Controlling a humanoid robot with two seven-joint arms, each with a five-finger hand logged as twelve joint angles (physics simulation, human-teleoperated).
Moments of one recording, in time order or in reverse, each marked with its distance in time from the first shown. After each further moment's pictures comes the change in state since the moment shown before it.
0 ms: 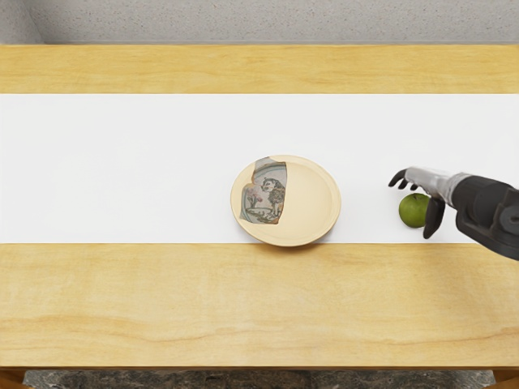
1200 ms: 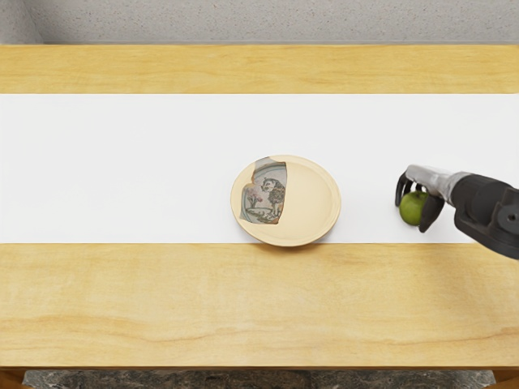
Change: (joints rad) left arm 0.000 0.000 0.000 0.000 0.000 0.000 0.000; right arm -0.015 0.014 0.022 -0.024 -0.005 -0.008 0.000
